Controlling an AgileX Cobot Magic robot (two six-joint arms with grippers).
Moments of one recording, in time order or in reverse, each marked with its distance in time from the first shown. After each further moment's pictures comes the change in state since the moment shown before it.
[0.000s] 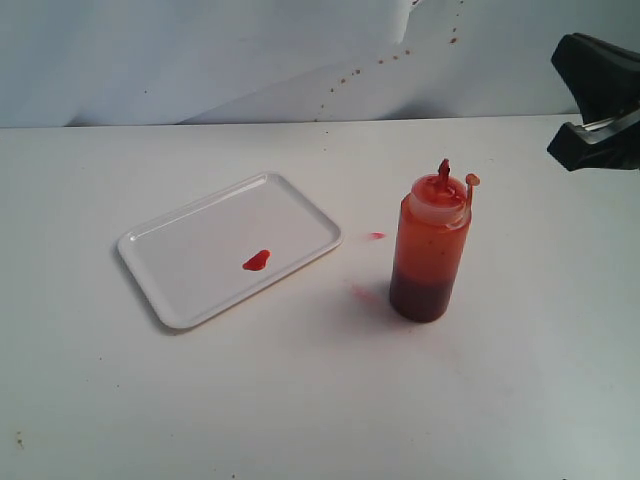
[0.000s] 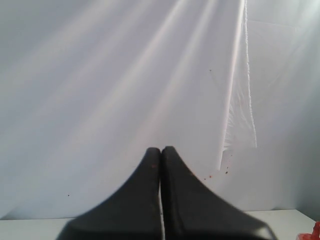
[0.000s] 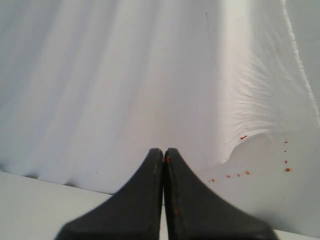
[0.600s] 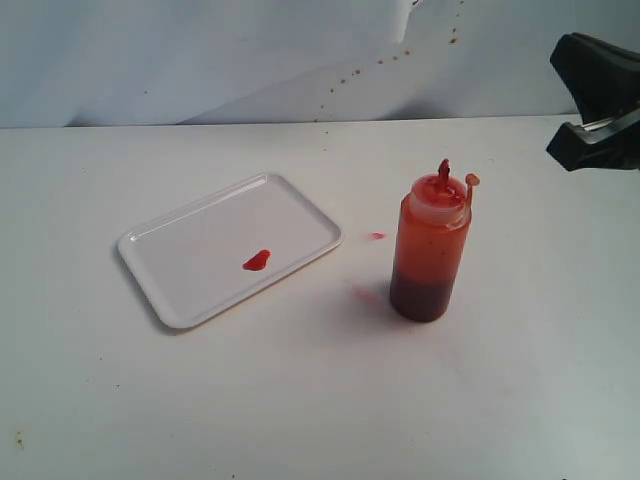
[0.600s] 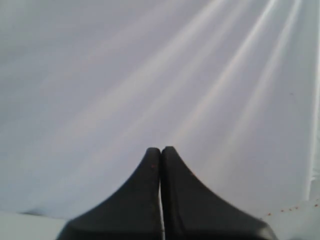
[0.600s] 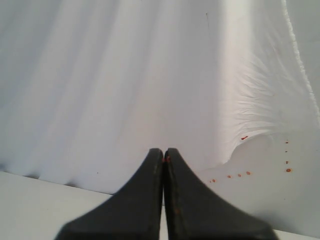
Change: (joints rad) left arm 0.125 -0.223 0.025 0.026 0.216 0.020; right arm 0.000 -0.002 0.000 0.002 0.000 0.000
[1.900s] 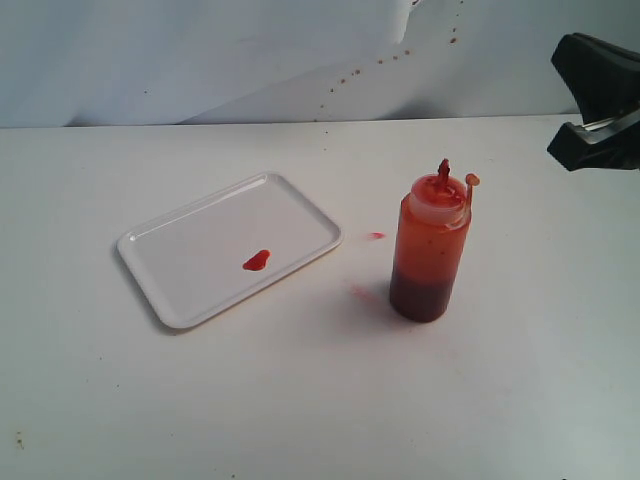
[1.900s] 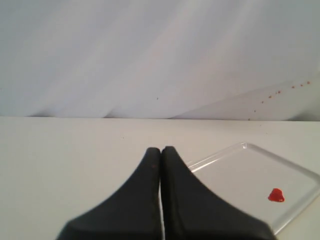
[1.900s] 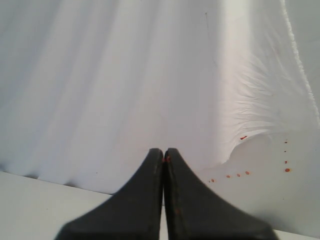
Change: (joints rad) left arm 0.000 -0.002 0.182 -0.893 0.139 0.991; right arm 0.000 0.000 0.000 0.000 0.000 0.000
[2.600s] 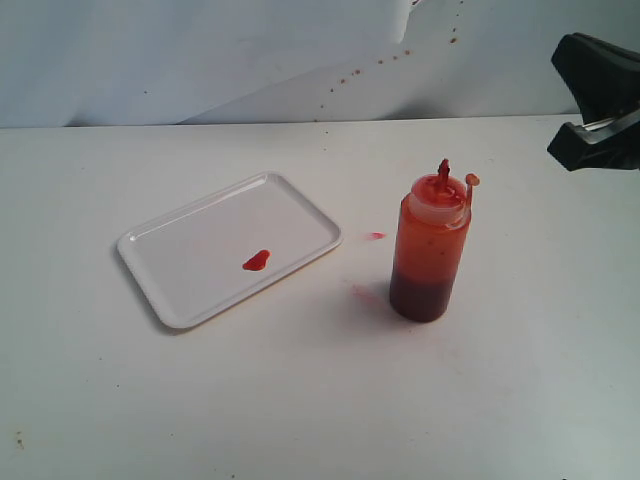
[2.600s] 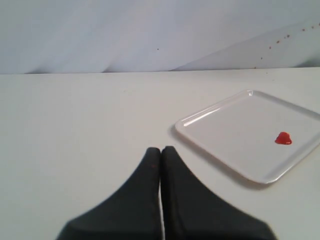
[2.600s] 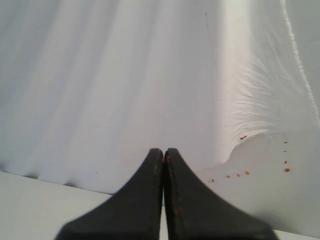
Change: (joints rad) left arm 0.000 0.000 0.058 -0.006 0.098 0.052; right arm 0.000 0.000 0.000 0.000 0.000 0.000
